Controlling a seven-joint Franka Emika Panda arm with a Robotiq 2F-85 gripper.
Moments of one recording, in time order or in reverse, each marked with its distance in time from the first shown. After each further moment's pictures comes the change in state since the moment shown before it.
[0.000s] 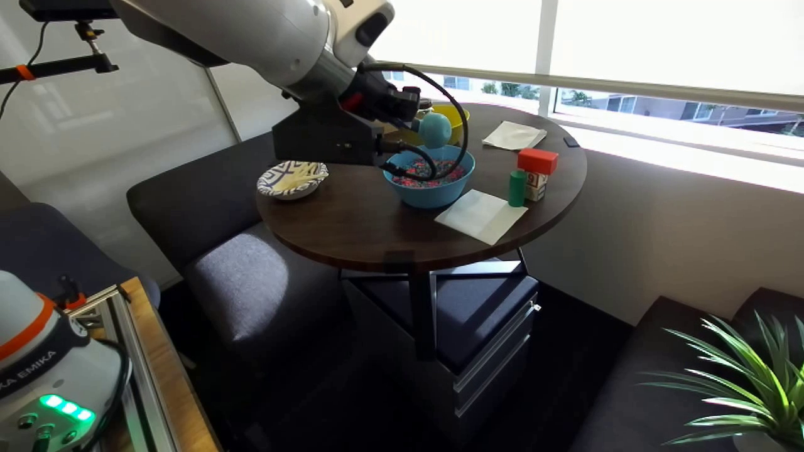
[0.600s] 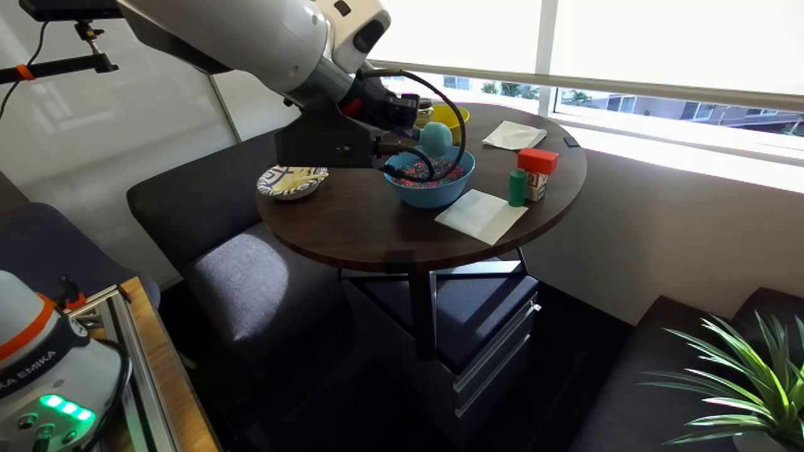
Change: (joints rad) arm 0.004 0.022 0.027 -0.010 0.006 0.067 -0.029
